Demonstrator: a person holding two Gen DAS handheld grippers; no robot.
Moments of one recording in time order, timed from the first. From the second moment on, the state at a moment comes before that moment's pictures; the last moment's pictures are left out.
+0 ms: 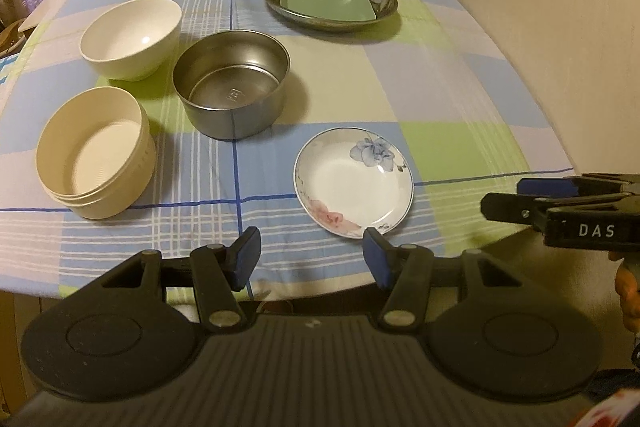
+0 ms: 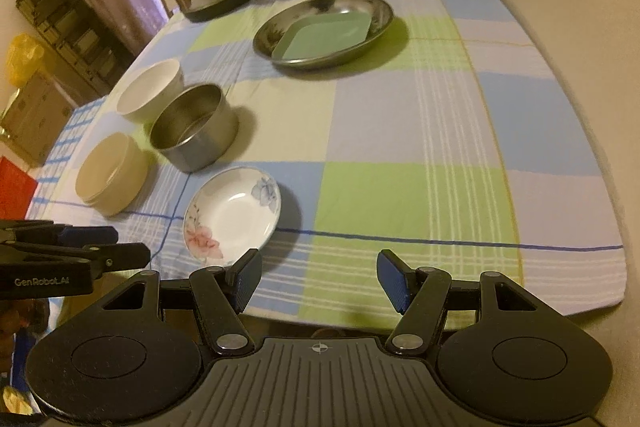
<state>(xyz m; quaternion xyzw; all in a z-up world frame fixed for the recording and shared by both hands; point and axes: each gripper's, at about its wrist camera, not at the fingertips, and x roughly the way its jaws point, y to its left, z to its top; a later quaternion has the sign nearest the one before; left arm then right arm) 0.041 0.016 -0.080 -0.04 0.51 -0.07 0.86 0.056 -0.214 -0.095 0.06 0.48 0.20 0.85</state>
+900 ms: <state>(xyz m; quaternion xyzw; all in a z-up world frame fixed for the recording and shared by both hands) 0.089 0.012 -0.121 -0.02 0.52 -0.10 0.85 0.096 -0.170 -0.143 0.09 0.51 0.21 0.83</state>
